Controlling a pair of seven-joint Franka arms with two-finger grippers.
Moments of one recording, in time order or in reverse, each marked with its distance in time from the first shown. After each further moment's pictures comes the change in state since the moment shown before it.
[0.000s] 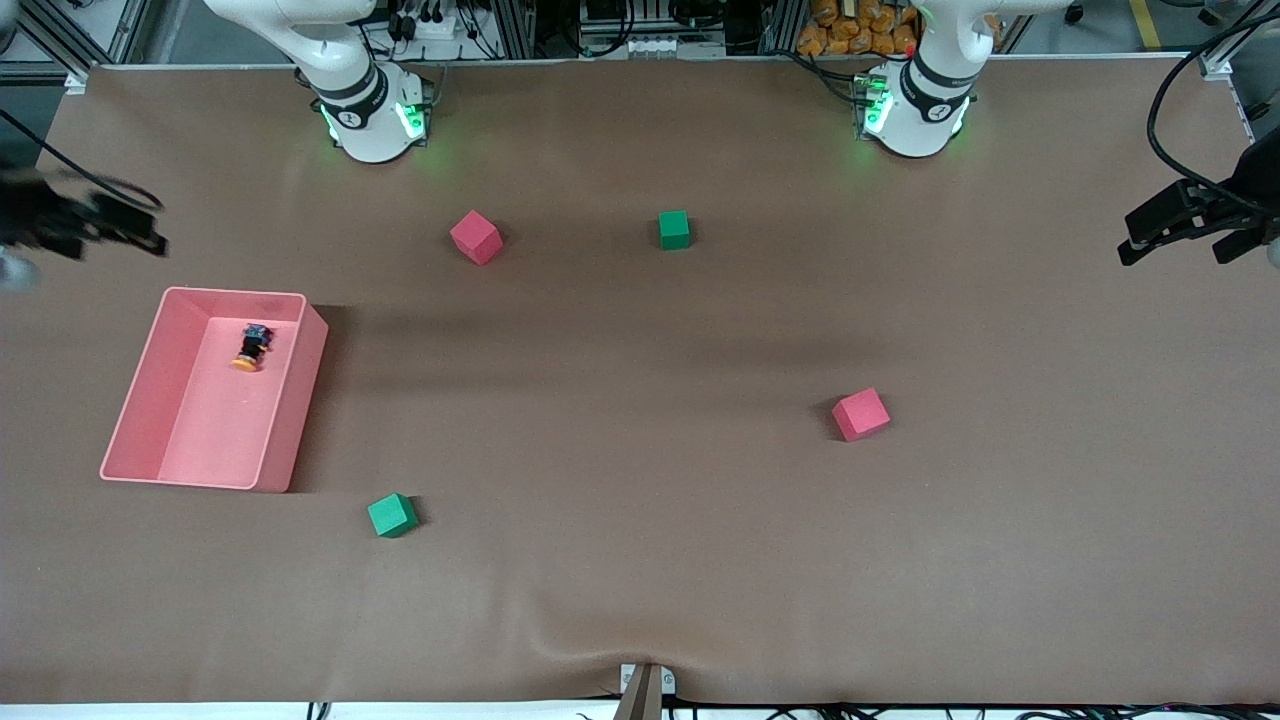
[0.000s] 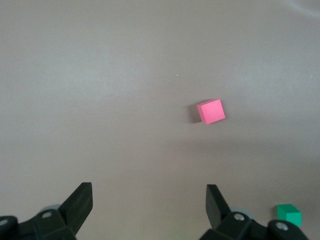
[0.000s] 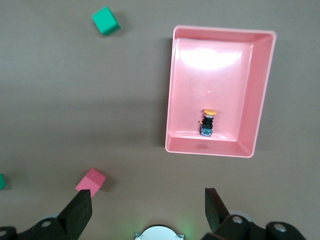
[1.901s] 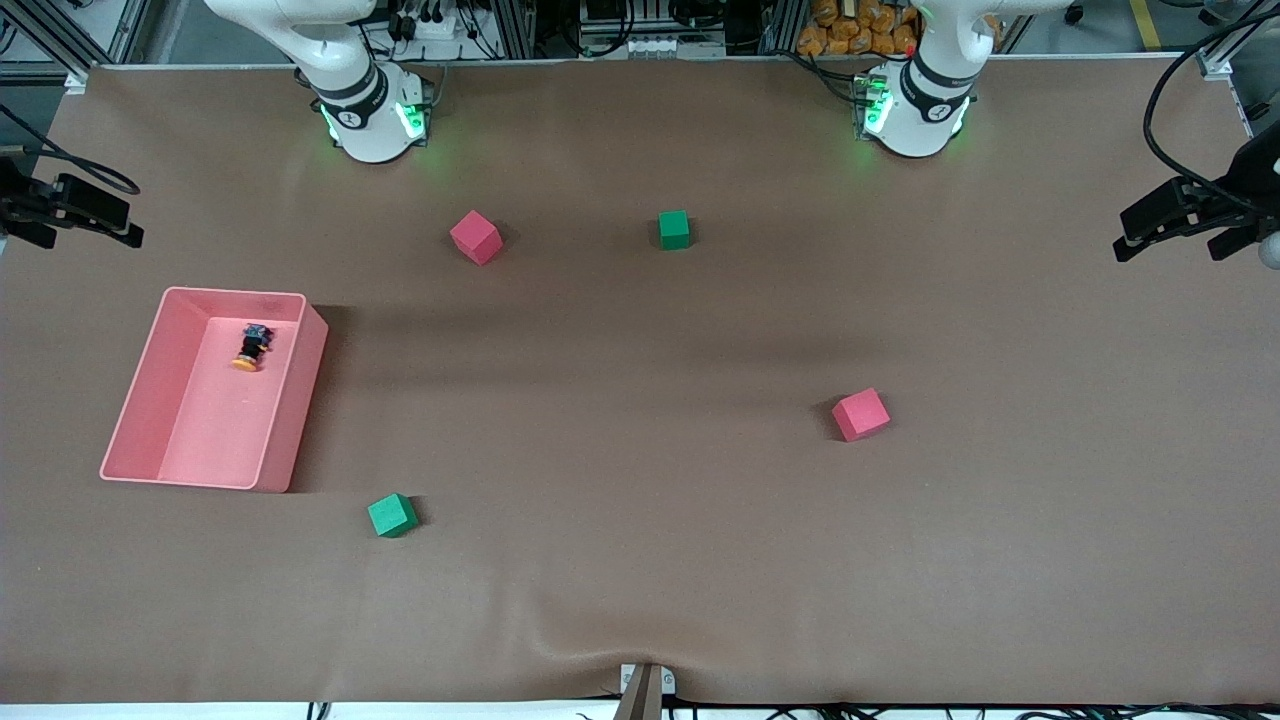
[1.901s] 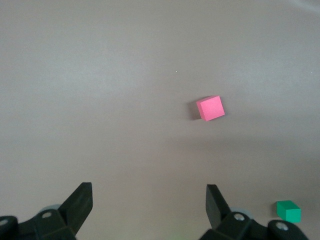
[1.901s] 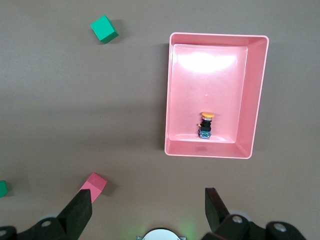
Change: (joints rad) left arm -0.002 0.000 -0.002 0.000 0.000 -0.007 0.000; right arm -0.002 0.017 -0.007 -0.013 0.000 0.026 0.008
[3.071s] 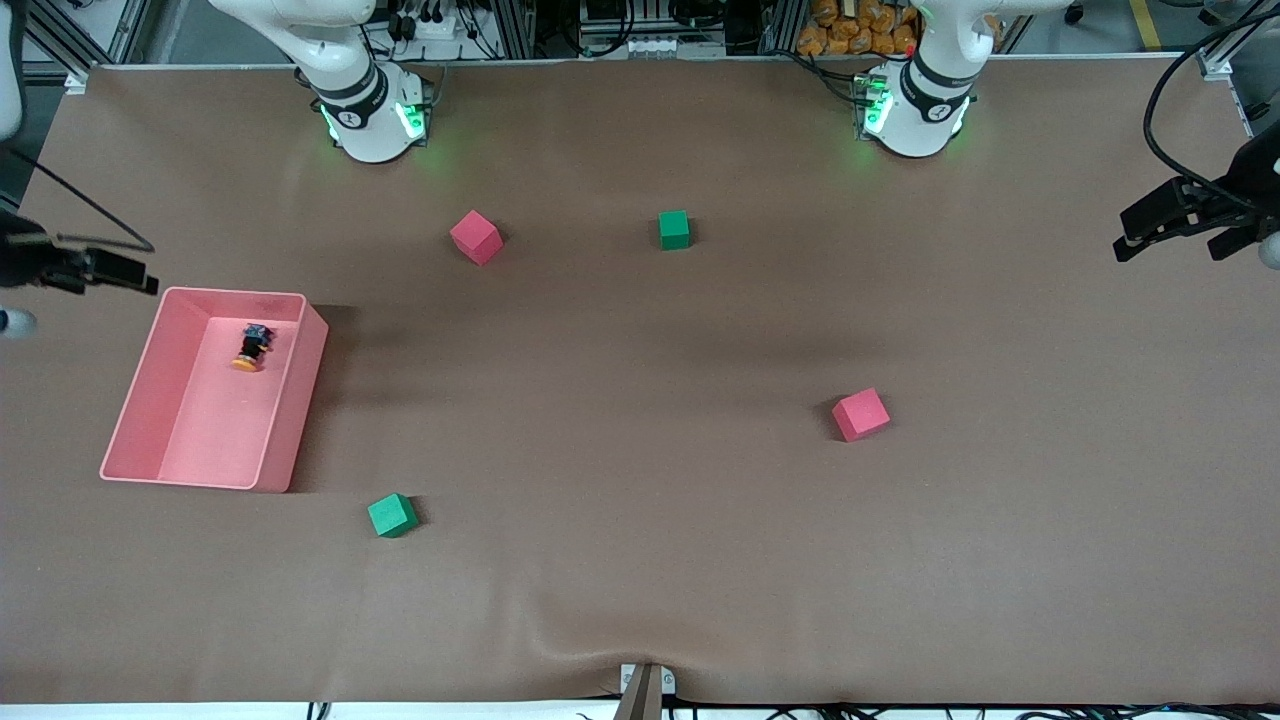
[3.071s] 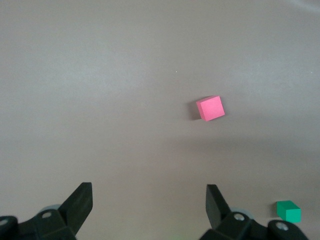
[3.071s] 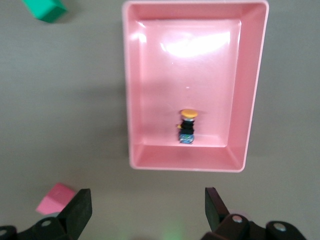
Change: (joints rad) left arm 0.001 0.000 0.000 0.000 0.000 0.000 0.000; right arm -0.166 0.089 -0.011 -0.289 -0.002 0.272 -0.156
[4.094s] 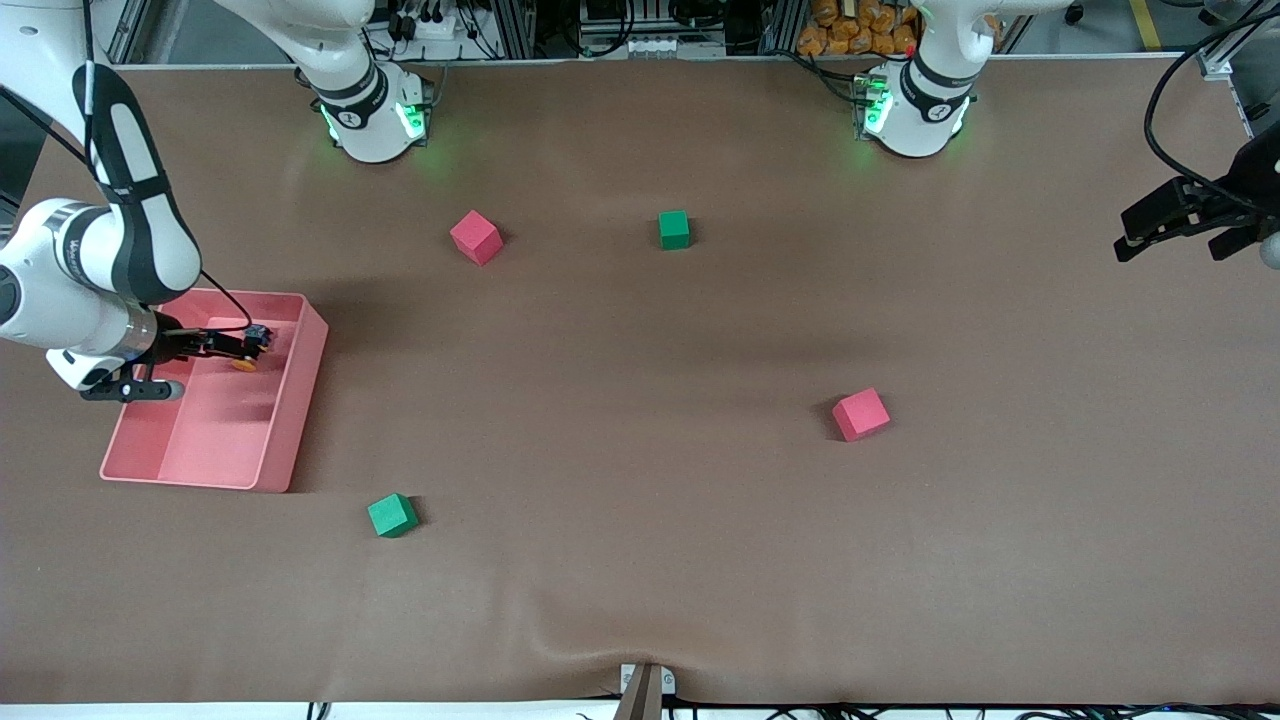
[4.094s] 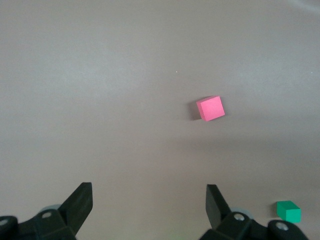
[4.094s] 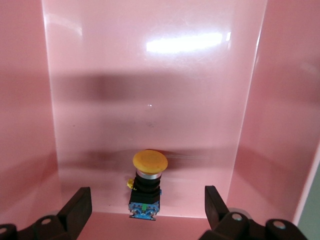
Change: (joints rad) left arm 0.000 0.000 0.000 0.000 0.000 0.000 0.000; right arm -0.061 0.211 0.001 -0.348 -0.072 0.611 -0.089
